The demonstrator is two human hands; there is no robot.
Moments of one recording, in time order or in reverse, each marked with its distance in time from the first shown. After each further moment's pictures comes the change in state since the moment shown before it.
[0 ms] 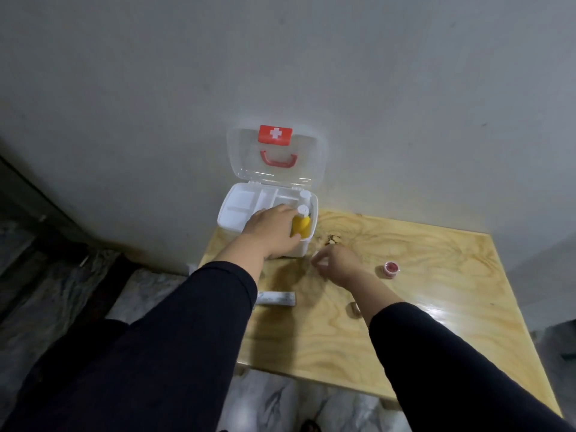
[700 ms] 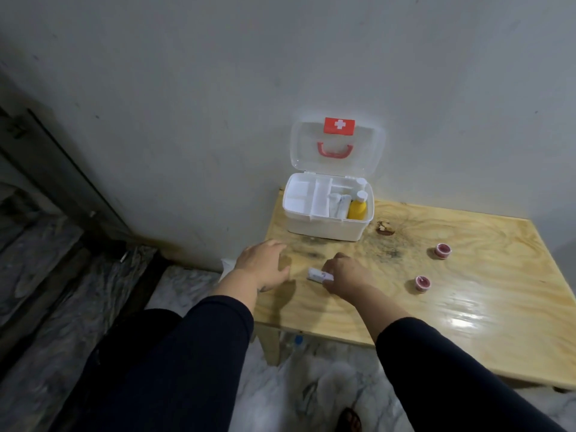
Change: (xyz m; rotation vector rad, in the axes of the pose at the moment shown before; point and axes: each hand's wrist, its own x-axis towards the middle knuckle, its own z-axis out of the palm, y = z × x) left_hand -0.118 -0.126 0.035 -0.010 -0.121 -0.106; right_hand -0.046 -0.114 0.075 -0.163 -0.033 0.030
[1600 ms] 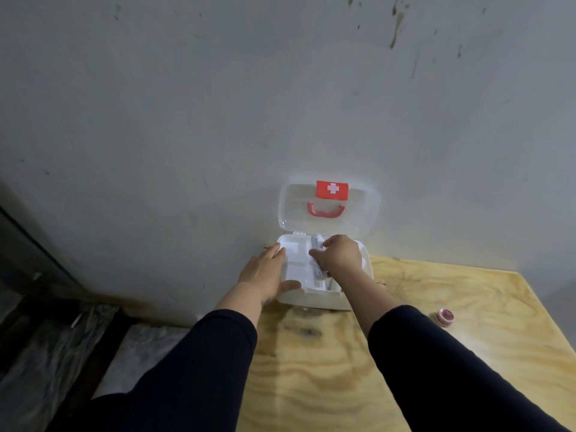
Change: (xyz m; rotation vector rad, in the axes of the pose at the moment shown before) left_hand 0.133 -0.015 -0.053 -0.120 0.051 0.046; right_hand 0.109 -0.038 -0.122 0.591 0.341 0.365
